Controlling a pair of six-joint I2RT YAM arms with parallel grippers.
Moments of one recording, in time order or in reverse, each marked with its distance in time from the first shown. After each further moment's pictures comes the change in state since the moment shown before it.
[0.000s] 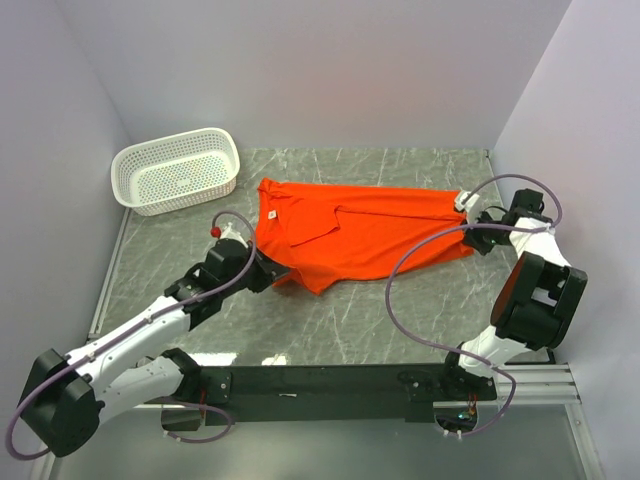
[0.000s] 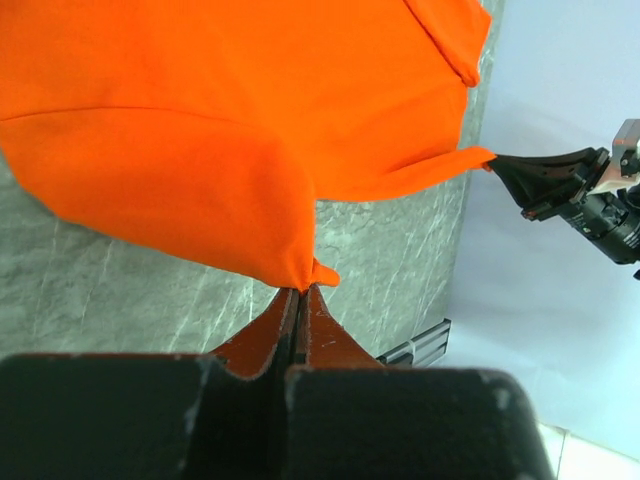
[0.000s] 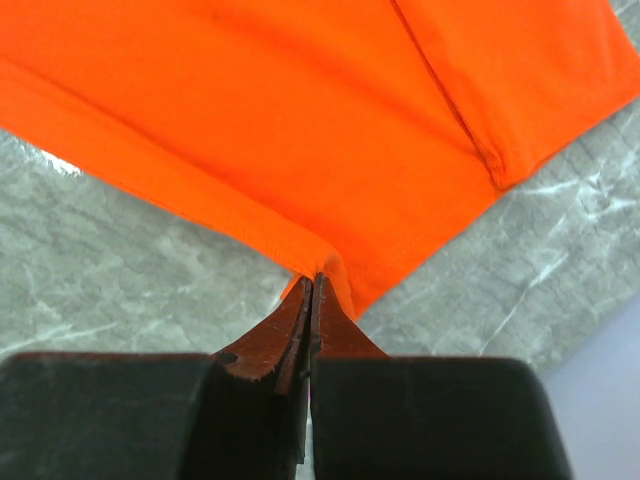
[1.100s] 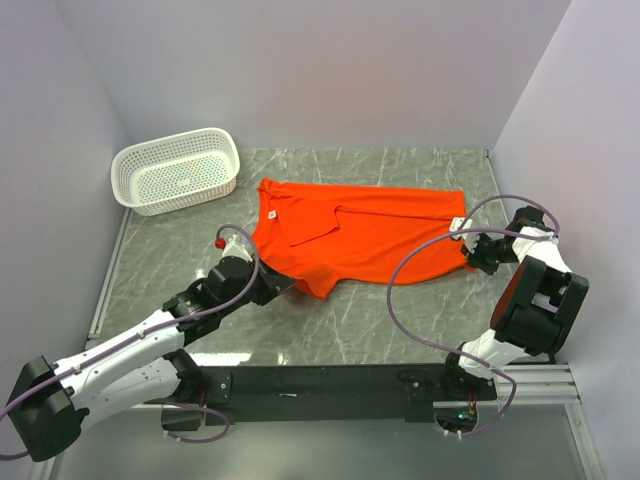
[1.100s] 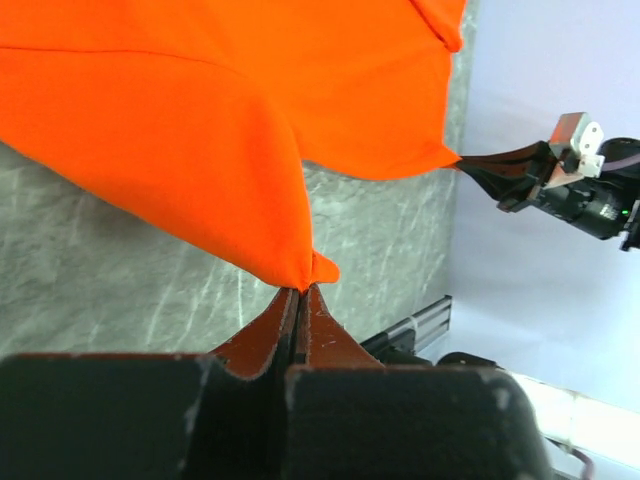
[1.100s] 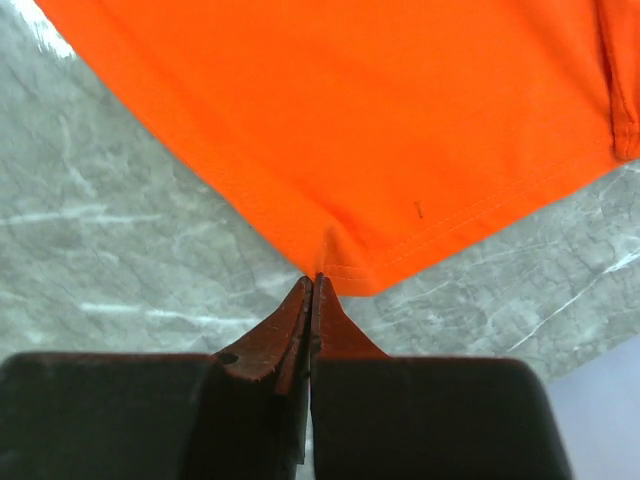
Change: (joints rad) left arm -0.161 -0.092 -0.068 0.020 -0.119 -0.034; right arm -0.052 -0.027 -0.083 -0.157 0.091 -0.357
